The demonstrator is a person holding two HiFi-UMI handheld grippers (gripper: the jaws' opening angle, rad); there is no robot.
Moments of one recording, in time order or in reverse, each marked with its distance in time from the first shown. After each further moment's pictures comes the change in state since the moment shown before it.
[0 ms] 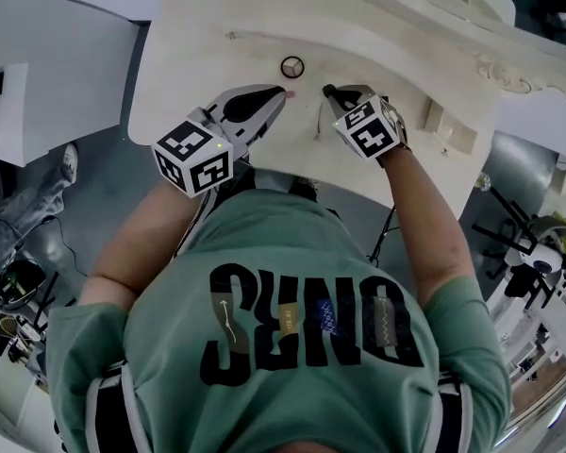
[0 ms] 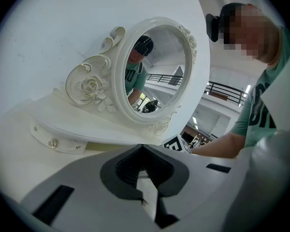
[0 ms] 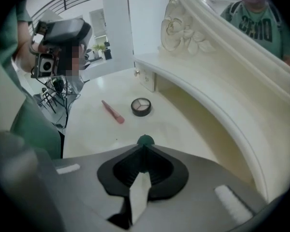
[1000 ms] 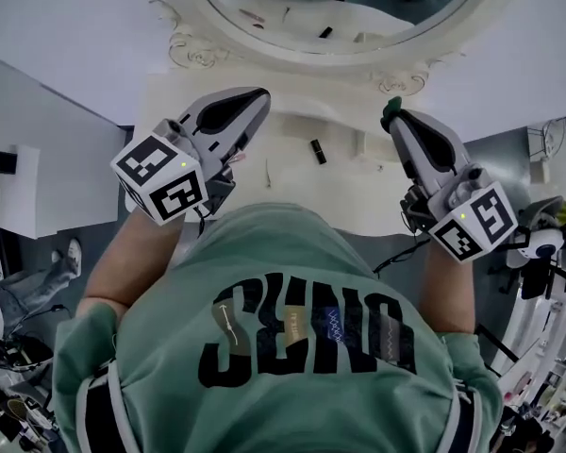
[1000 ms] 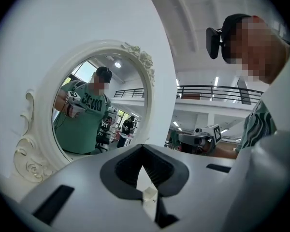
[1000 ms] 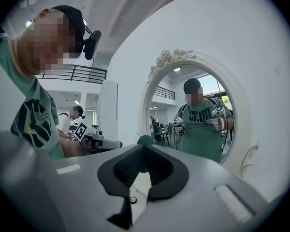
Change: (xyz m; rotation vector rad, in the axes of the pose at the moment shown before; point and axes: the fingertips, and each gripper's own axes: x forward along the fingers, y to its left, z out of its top) left arm -0.001 -0.187 0.183 0.285 -0.179 -0.202; right arm -0.463 -0.006 0.101 0.171 -0.980 -0.213
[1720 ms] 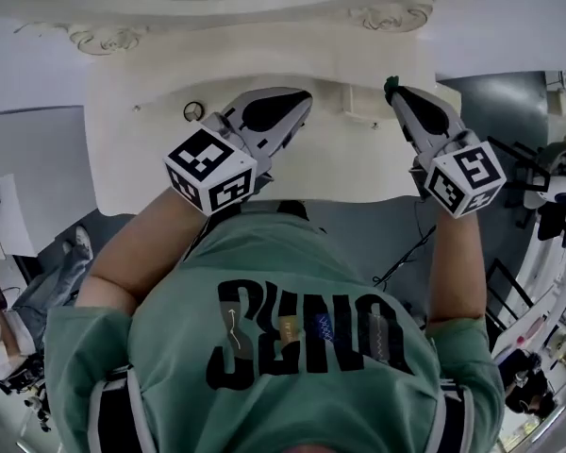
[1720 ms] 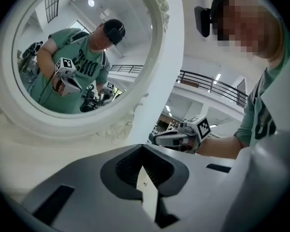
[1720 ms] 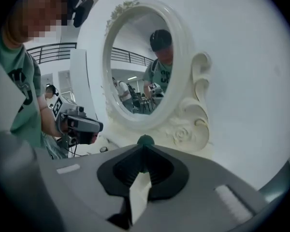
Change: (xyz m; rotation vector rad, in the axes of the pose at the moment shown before) left arm 0.155 -0.004 -0.172 -0.099 0.241 -0.123; right arm -0.039 -0.158 -0.203 0.117 0.360 -0.214
